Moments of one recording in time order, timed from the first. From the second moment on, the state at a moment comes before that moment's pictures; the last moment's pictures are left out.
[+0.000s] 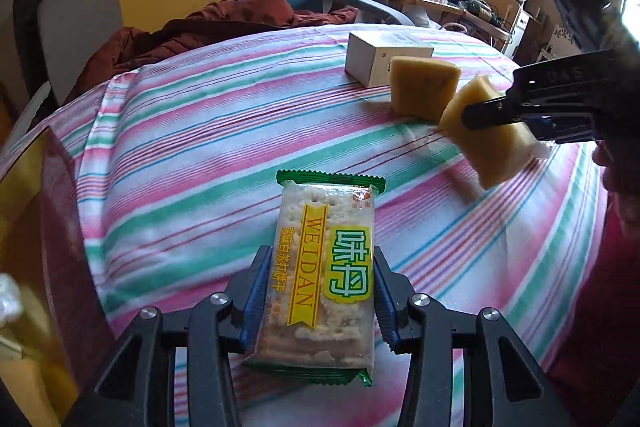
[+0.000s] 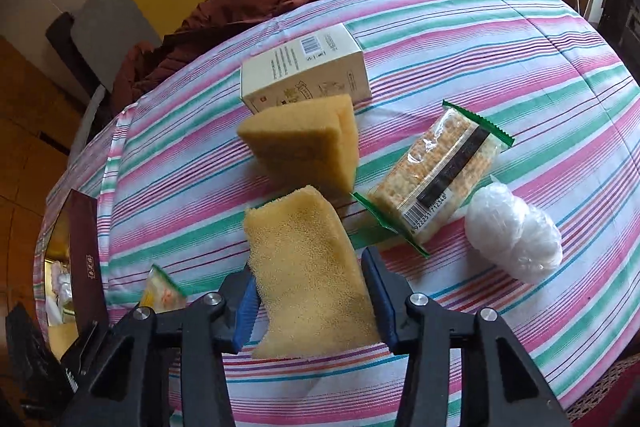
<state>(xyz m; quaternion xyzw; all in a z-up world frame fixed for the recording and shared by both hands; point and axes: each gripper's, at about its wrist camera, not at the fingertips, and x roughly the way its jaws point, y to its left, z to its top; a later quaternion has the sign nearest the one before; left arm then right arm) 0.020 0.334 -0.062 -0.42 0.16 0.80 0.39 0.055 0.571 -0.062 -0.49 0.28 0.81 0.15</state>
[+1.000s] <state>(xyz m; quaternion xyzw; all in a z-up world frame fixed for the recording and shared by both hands) -0.038 0.044 0.015 -0.39 -0.08 0.89 0.22 -0.030 0.340 0.036 -0.44 0.11 0.89 -0.07</state>
